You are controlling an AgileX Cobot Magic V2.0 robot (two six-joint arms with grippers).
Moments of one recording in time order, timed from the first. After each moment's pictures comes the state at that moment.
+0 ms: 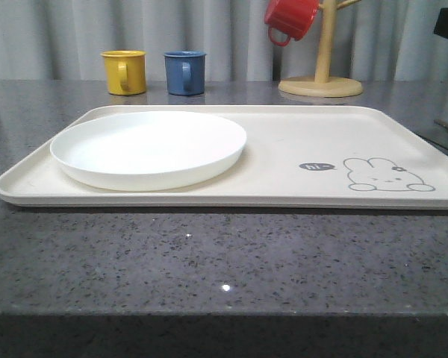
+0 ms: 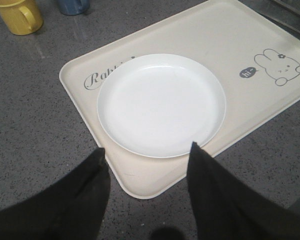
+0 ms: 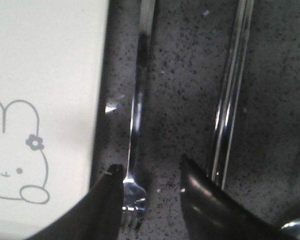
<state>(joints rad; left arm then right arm) -0.55 0.77 -0.93 0.00 0.80 0.08 0.07 1.55 -1.29 0.07 1.15 0.01</state>
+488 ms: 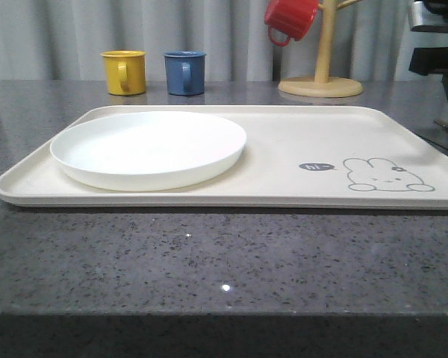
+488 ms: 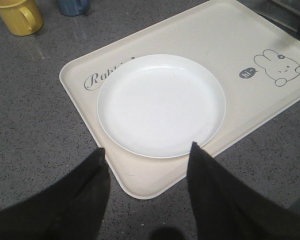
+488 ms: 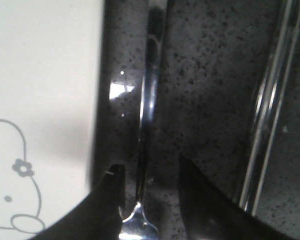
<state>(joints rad) -0.55 0.77 -0.93 0.00 0.80 0.08 0.07 1.67 -1.31 0.10 1.16 0.02</state>
